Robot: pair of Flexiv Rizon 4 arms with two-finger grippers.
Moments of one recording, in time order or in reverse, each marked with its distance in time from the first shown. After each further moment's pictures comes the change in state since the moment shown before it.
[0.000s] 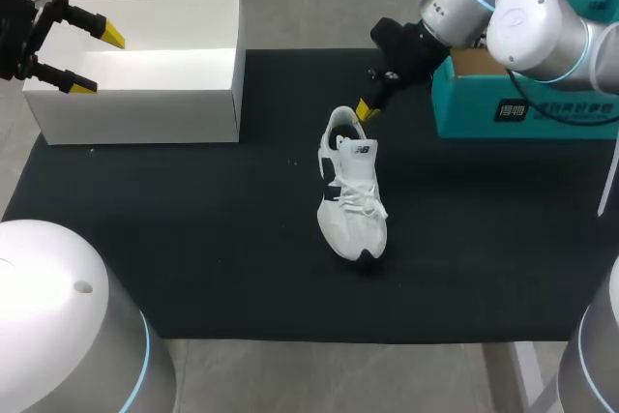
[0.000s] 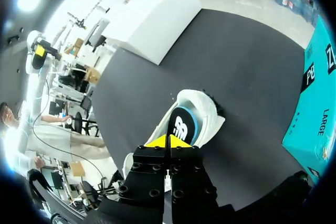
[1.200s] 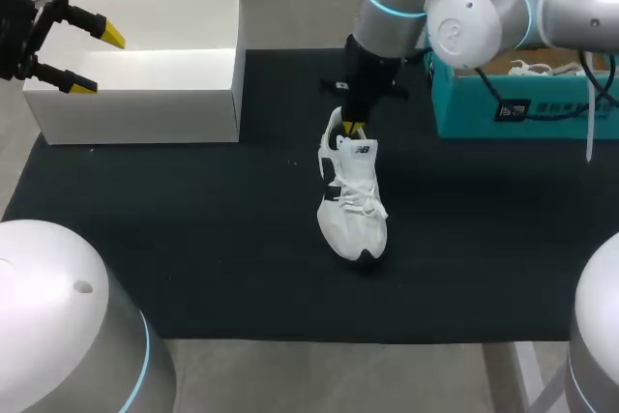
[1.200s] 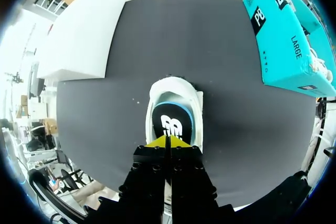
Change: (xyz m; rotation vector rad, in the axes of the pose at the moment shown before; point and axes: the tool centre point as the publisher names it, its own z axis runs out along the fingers) left arm 0.000 0.000 0.000 0.000 0.000 0.000; right arm 0.009 0.001 0.034 0.022 -0.409 0.527
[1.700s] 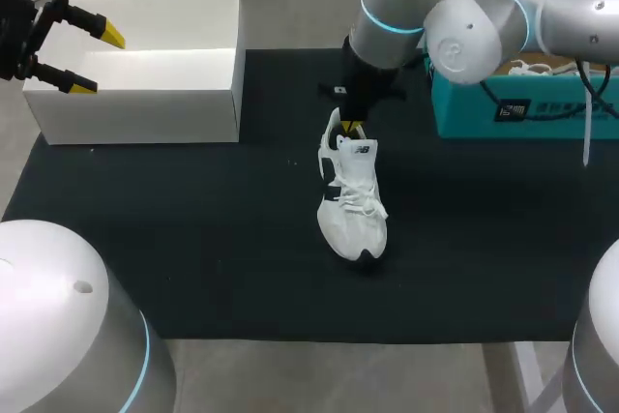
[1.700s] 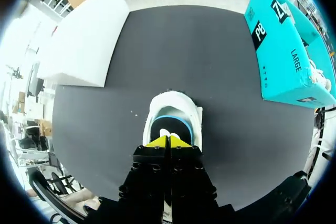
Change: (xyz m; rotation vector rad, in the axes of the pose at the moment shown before) left arm 0.000 0.000 0.000 0.000 0.000 0.000; right arm -0.003 0.014 0.012 -0.153 -0.025 -0.067
